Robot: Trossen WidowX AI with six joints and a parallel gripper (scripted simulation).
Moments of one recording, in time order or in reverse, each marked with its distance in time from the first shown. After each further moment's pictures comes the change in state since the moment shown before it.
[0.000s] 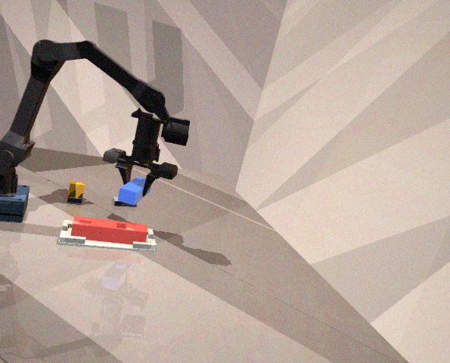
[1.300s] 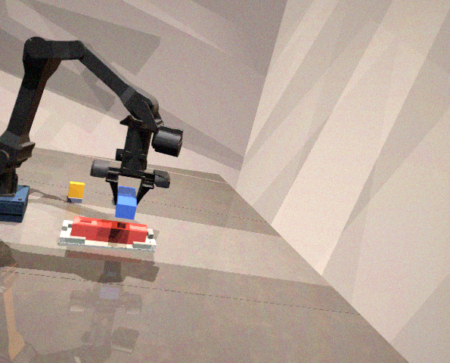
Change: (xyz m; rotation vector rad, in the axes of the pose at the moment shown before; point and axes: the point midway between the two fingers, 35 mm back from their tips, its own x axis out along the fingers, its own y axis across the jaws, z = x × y) arm 0.014 0.000 -0.065 -0.380 -0.003 0.005
